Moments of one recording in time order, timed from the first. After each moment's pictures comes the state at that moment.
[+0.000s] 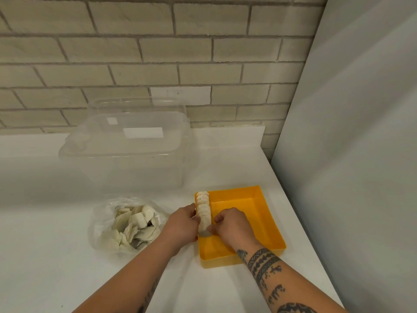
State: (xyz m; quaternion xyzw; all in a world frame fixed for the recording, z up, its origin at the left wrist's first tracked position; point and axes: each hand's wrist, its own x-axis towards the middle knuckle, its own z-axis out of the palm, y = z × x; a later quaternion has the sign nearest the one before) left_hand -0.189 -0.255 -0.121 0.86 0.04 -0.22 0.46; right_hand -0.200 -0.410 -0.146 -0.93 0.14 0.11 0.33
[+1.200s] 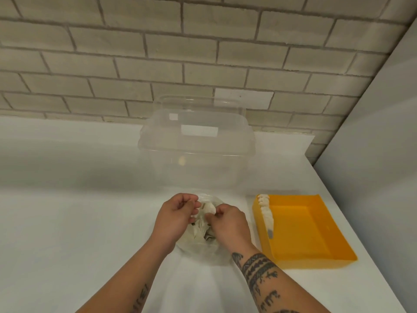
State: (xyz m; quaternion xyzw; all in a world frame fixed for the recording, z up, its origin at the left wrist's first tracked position) left_hand -0.194 -0.076 -0.098 0.72 0.13 -0.05 0.68; right_hand -0.196 -0.223 -0.109 -0.91 0.13 0.06 0.40
